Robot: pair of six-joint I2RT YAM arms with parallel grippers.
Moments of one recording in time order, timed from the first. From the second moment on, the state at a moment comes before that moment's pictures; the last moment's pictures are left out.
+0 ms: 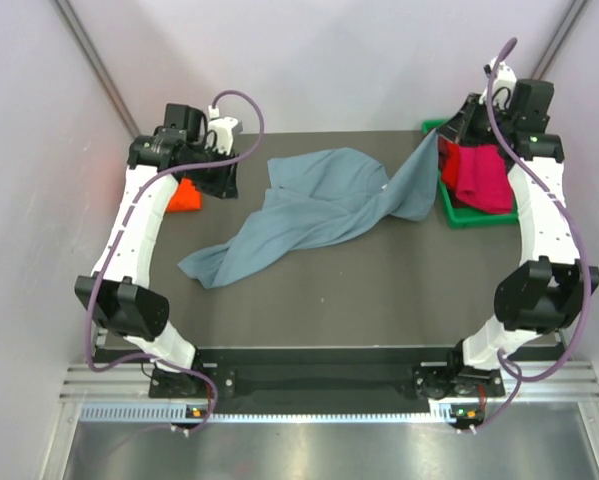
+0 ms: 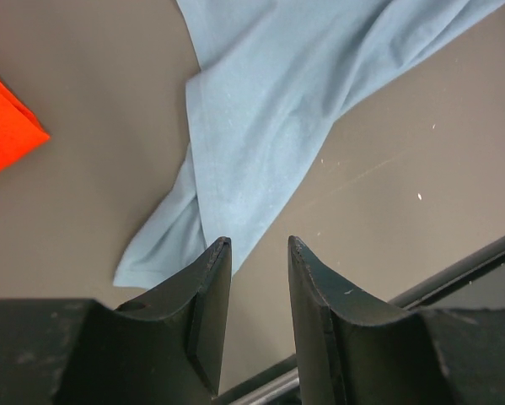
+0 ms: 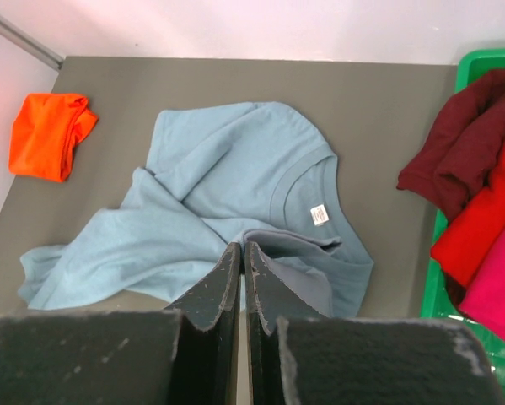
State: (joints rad) left arm -0.17 1.62 1.86 -1.17 0.30 0.16; right arm -0.11 1.63 1.74 -0.54 -0.59 0.16
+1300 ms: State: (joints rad) left arm -0.17 1.31 1.37 -0.37 0.15 0.14; right arm -0.05 1.51 1.51 -0.48 -0.60 0.14
